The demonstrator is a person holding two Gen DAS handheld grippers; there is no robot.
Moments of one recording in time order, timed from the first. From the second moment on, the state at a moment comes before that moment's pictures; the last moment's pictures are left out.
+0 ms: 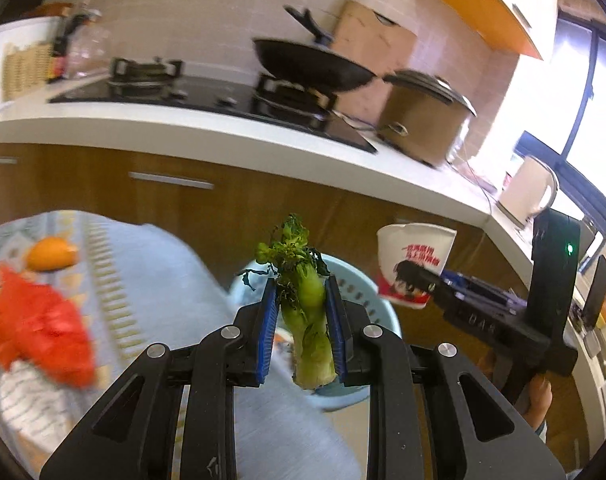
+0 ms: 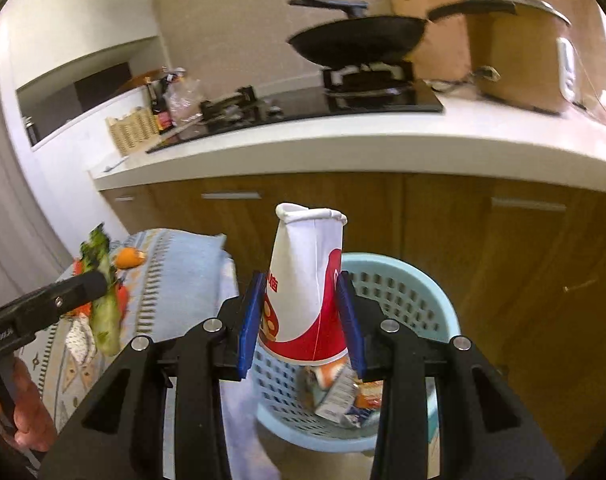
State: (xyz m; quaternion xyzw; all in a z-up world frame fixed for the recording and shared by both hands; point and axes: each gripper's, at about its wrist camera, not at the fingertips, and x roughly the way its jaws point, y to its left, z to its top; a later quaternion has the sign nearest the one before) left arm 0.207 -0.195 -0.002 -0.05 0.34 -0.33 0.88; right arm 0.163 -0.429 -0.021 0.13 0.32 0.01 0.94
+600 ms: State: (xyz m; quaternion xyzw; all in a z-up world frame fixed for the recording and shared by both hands) left arm 0.246 -0.256 -0.067 -0.06 0.43 -0.36 0.83; right arm 0.164 -0.472 -0.093 0.20 0.39 -0.03 0.90
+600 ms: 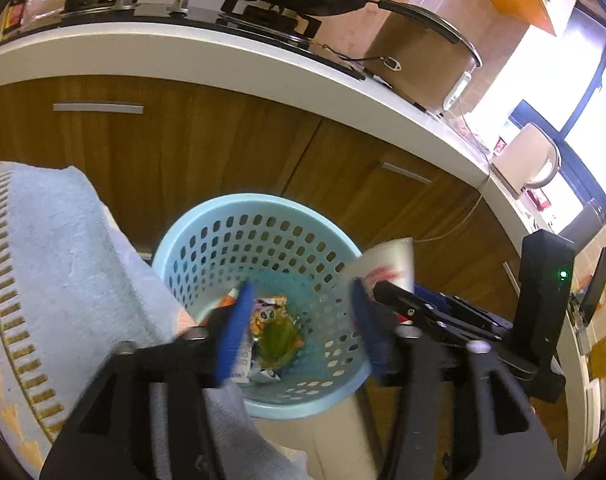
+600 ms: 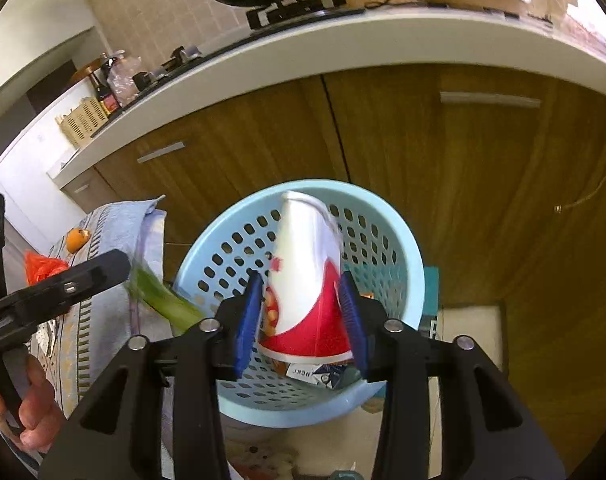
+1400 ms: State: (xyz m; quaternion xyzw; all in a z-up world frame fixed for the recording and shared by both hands) left arm 0.209 -0.144 -0.014 -0.10 0.37 -0.29 0.88; right arm 0.170 -0.383 -0.039 0.15 0.36 0.05 0.92
